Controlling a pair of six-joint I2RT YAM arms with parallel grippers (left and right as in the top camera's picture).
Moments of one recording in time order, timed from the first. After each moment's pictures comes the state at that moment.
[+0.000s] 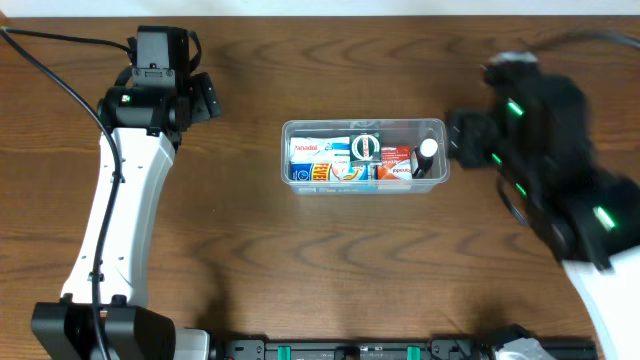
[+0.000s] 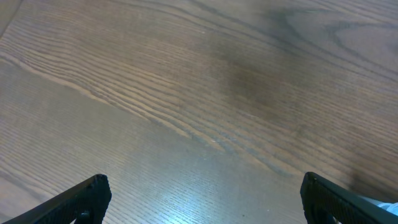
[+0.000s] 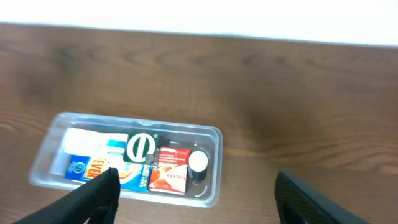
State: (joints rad) left arm -0.05 1.58 1.52 -0.93 -0.32 -0.31; right arm 0.33 1.13 1.46 -0.97 0.15 0.20
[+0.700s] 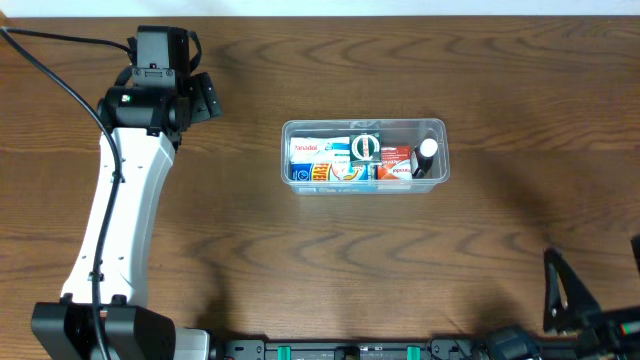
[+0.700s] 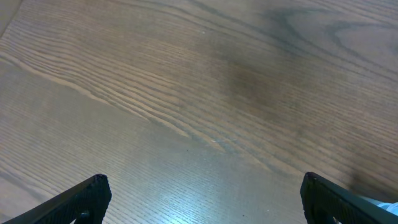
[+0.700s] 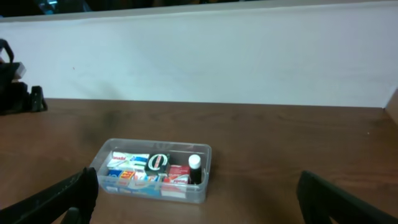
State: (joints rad) left arm -0.05 1.58 1.52 -0.93 -0.32 -0.31; right arm 0.33 0.49 1.47 -1.20 0.15 0.17
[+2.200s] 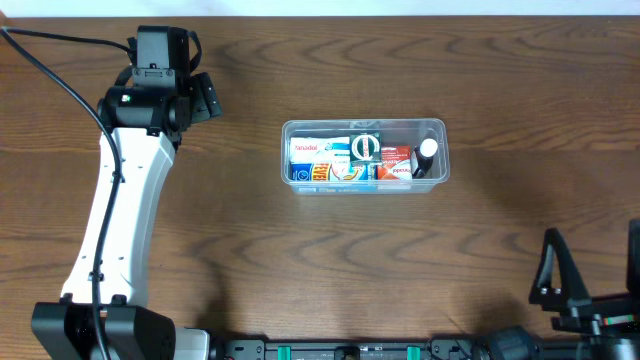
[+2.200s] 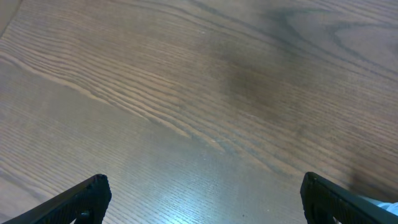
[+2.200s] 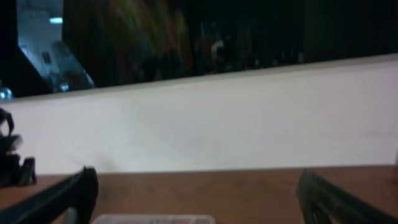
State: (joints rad) left arm -0.05 1.58 1.52 -0.93 -0.32 -0.31; right arm 0.27 0.21 1.00 -0.63 0.15 0.17
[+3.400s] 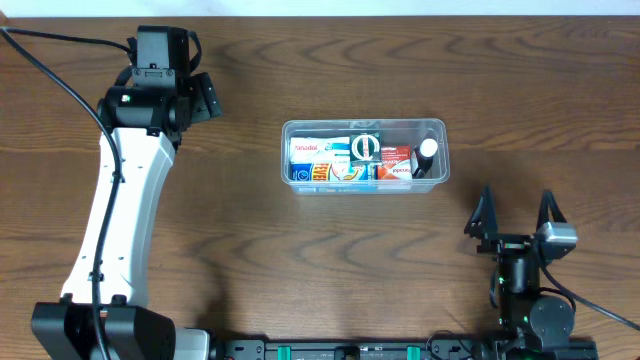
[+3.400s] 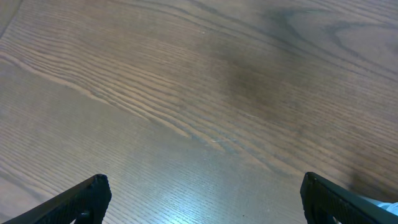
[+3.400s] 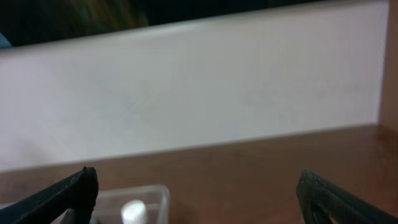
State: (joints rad) left arm -0.05 1.58 1.52 -0.93 -0.32 -0.31; right arm 0.09 0.01 0.01 0.16 0.13 0.17
